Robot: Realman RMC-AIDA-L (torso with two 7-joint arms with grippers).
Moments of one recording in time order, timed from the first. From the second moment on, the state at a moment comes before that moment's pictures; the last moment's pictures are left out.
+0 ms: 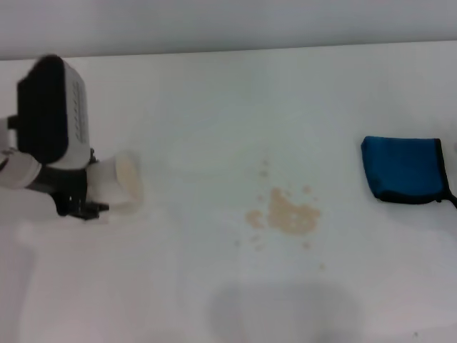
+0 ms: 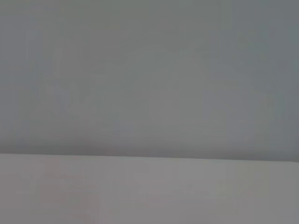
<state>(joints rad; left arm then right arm) -0.56 -2.07 1.45 1.18 -0.58 -1.25 1.50 0.34 2.01 -0.39 -0.03 2.13 0.94 -2.85</state>
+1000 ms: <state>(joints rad) -0.34 -2.07 1.28 0.88 -1.52 -1.17 1.84 0.34 2.01 -0.39 -0.05 2.13 1.07 -2.82</state>
